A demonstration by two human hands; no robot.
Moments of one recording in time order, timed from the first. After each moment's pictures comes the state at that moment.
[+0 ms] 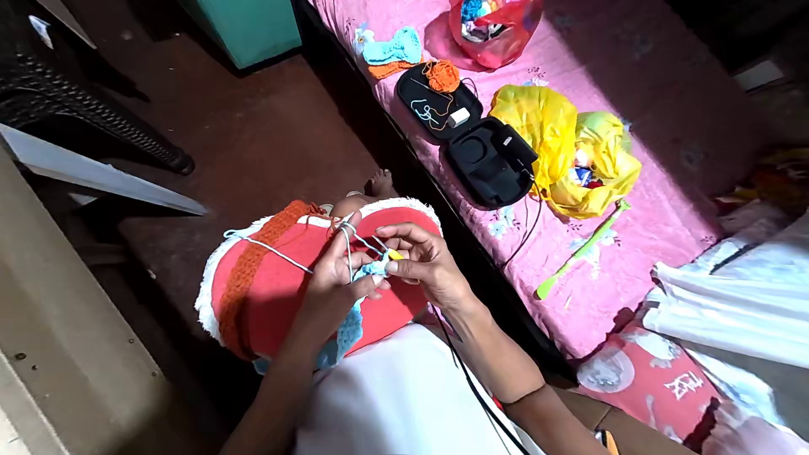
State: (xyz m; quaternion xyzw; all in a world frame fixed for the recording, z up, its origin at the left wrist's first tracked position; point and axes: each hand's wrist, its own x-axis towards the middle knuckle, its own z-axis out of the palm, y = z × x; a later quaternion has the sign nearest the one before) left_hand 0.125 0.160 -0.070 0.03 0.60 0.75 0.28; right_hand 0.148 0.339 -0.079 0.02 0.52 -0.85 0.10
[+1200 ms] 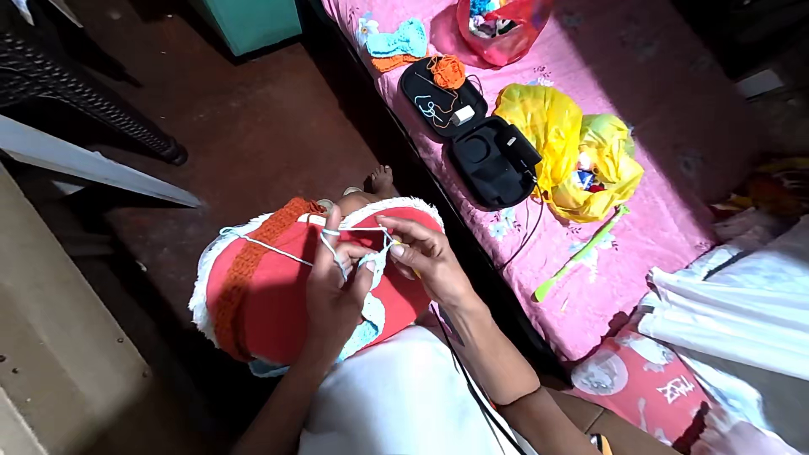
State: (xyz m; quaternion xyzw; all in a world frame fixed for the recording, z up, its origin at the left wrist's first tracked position) left_hand 0.135 0.170 -0.097 0.10 0.70 0.71 -0.01; right_hand 0.137 0.337 -0.089 0.01 0.59 -0.81 0.07
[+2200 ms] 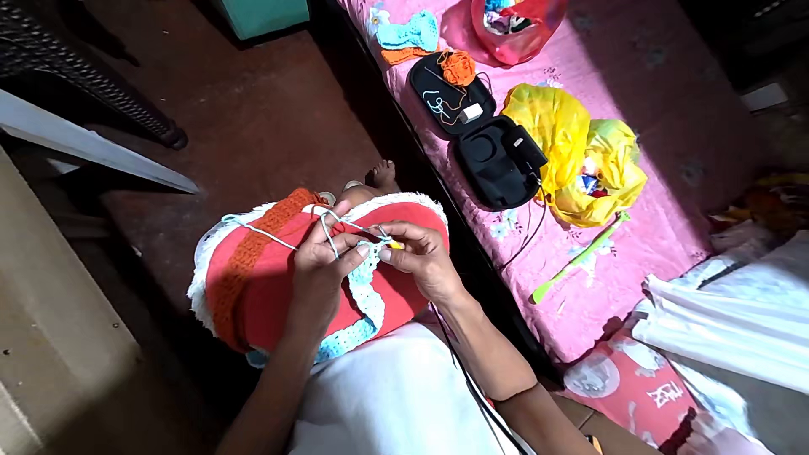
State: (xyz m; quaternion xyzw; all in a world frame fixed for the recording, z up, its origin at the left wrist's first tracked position) left_hand 0.117 0.156 -0.088 -0.06 0.55 0.82 0.13; right_hand 0.133 0.324 -0.096 0.01 0.57 -0.82 0.07
